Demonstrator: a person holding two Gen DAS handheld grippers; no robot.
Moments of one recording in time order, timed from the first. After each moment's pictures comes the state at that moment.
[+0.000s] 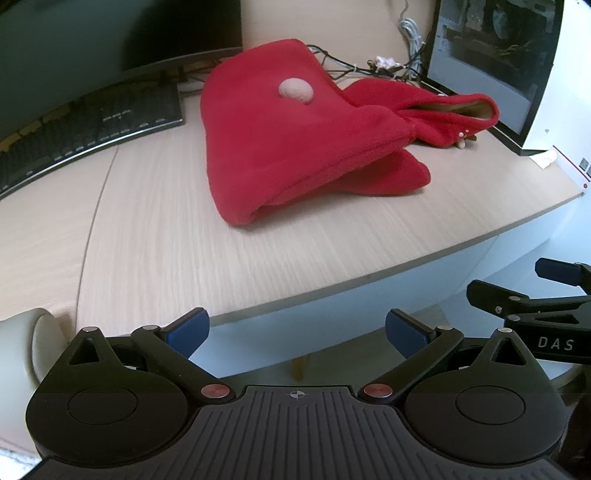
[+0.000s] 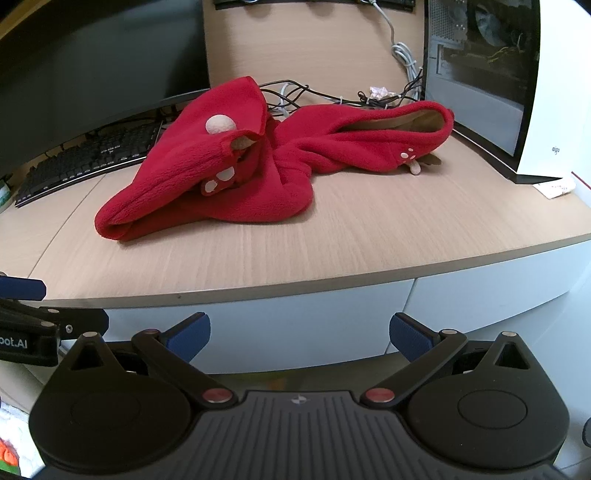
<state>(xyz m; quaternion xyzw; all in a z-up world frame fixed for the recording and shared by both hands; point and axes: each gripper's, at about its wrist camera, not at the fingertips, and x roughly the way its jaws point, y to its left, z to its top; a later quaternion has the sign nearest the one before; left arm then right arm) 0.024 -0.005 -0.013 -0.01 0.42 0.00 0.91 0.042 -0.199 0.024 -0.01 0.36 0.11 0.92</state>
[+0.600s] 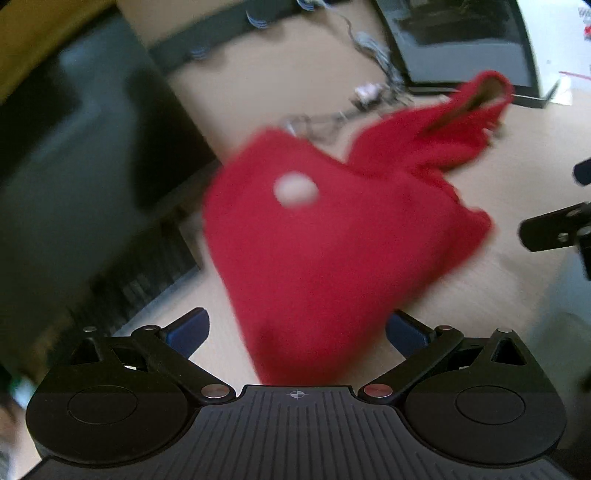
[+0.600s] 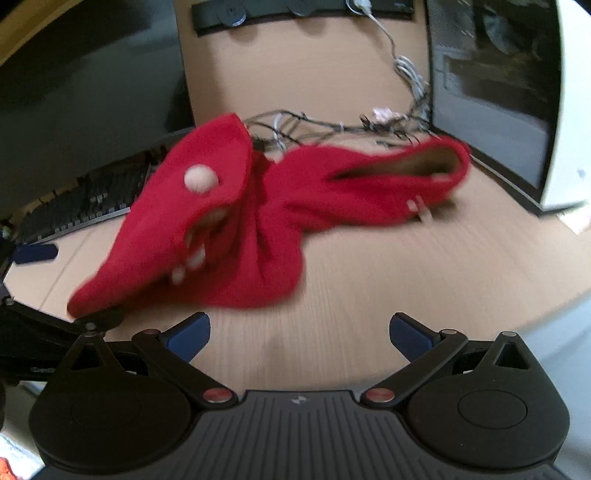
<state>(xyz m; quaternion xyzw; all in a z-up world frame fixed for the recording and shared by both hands) 0.119 -0.042 -0.003 0.25 0.29 0.04 0.92 0.131 -0.212 0.043 0.02 0.33 0.14 0.93</state>
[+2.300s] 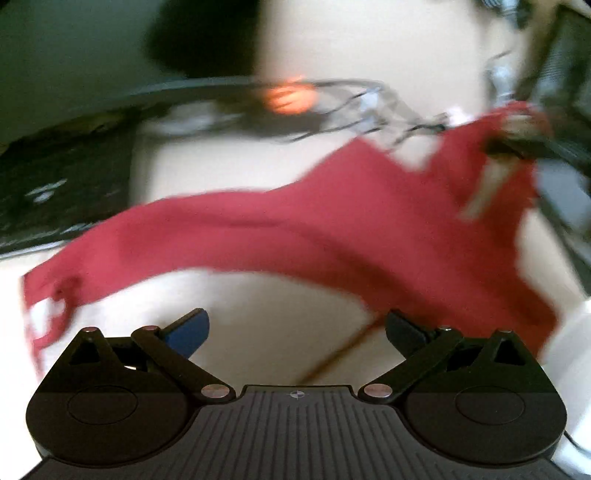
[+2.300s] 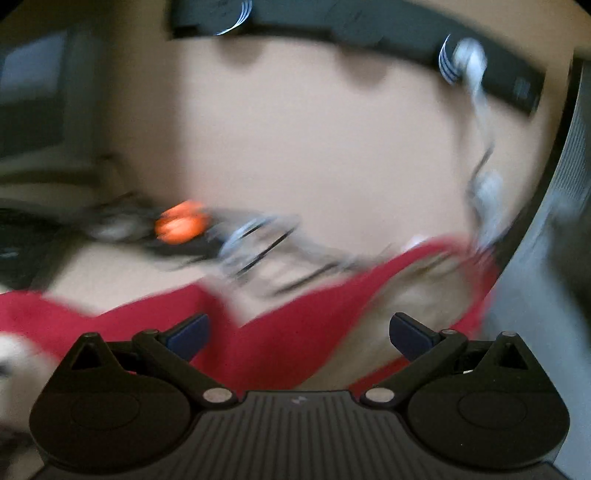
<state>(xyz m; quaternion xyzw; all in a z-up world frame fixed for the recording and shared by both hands) 0.295 0.035 0.027 -0.08 0.44 0.04 0.89 0.404 -0.171 0.056 -0.11 0.32 0.21 0.92</state>
